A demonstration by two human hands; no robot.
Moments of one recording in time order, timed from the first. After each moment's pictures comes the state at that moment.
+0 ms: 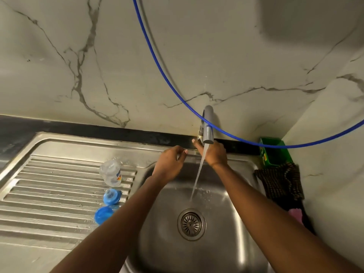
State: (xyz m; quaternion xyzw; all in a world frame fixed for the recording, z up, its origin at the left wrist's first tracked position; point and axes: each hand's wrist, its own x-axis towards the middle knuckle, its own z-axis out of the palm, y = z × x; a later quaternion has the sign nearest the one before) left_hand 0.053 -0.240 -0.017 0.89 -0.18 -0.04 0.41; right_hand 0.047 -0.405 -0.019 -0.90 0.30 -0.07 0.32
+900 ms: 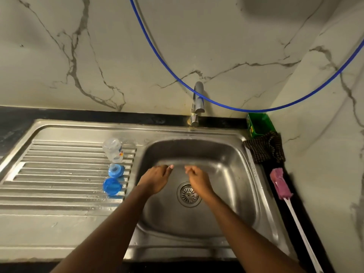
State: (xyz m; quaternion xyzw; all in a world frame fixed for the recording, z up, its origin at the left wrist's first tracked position) left_hand -0.033 -0.160 -0.070 0.92 -0.24 -0.15 0.27; right_hand -0.103 -0.318 -0.091 -0.83 0.27 -0.03 0.49
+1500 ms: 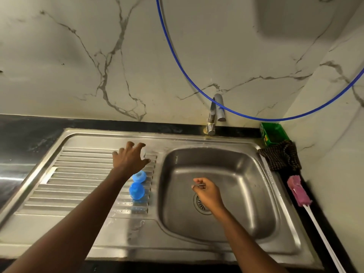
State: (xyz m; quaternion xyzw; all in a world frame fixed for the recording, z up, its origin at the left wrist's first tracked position) left_hand 0.055 -0.045 -0.011 0.98 -0.16 -0.05 0.06; right_hand -0.117 -0.270 -0.091 -0.79 0.28 -0.05 0.54
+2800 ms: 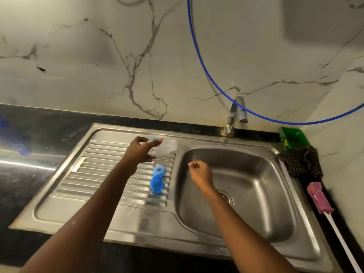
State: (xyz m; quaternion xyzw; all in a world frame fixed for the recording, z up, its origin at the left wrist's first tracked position) left_hand 0.027 -0.007 0.039 0.76 0.06 -0.18 0.62; right_hand -0.051 -0.203 -0.054 -0.81 0.27 -0.07 0.52
